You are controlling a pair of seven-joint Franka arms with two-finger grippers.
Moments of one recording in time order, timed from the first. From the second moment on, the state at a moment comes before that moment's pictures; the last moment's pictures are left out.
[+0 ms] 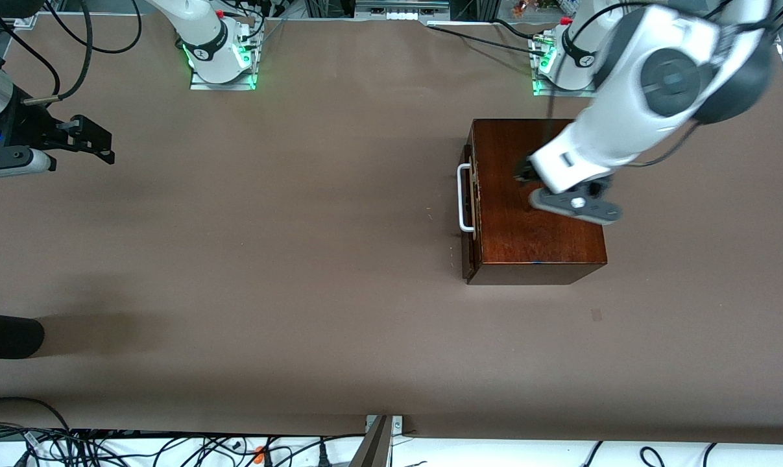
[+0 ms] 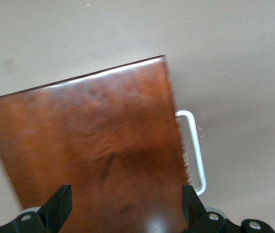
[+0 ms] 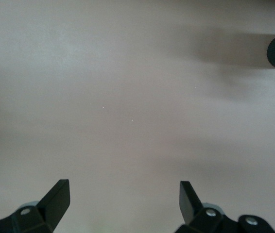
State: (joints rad) left arm -0.34 0.24 -0.10 -1.59 -0.04 1.74 -0.21; right arm 0.17 0.02 -0.10 -1.59 -0.01 1.60 -0.08
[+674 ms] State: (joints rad) left arm -0.61 0.45 -0.10 -1.54 0.10 1.87 -0.58; right arm 0.17 0.02 -0.11 -1.59 -0.01 1.60 -0.08
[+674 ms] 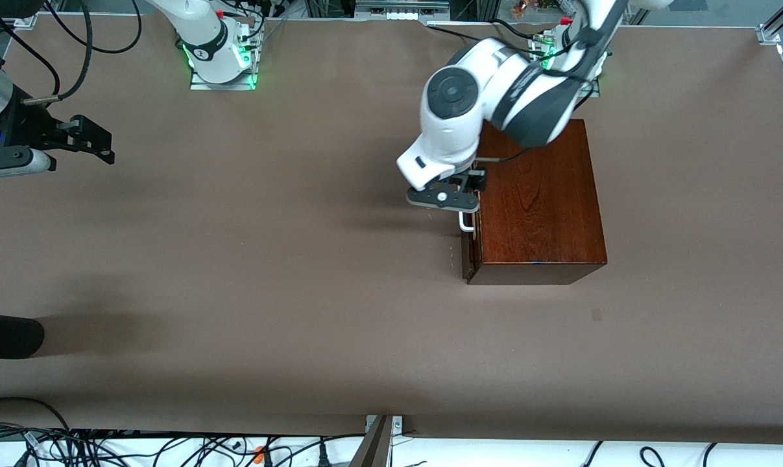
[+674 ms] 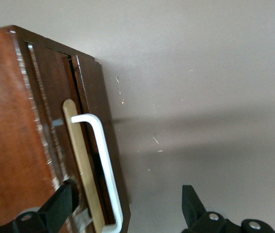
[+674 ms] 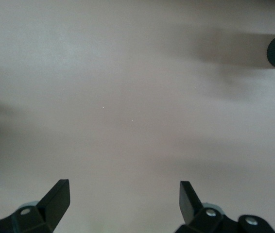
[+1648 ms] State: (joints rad) left arm -0.66 0.57 -0.10 -1.55 0.28 1.87 -0.74; right arm 0.17 0.02 -0.10 -1.59 -0.01 1.60 -0.08
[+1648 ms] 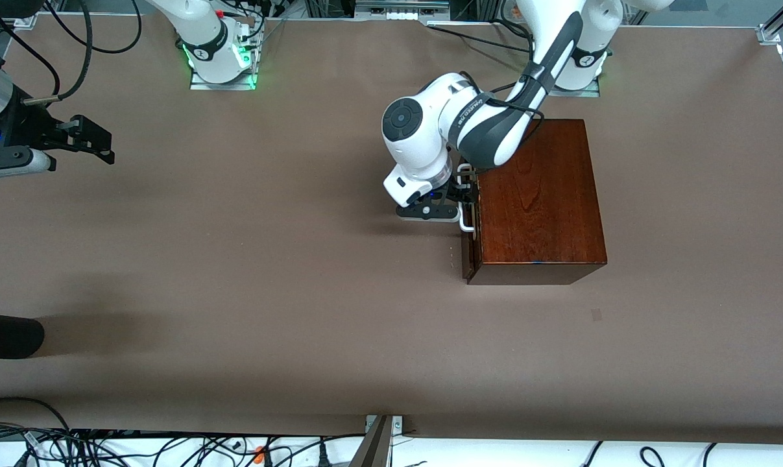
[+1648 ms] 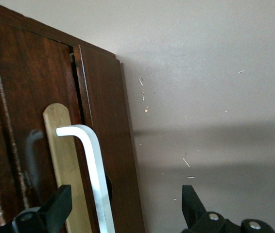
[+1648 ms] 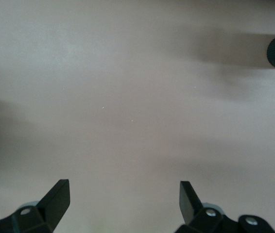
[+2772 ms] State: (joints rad) left arm -0.69 0.60 -0.10 -1.55 0.26 2.00 -0.79; right arm 0.17 0.02 -0.10 -1.59 -0.01 1.60 -0.08
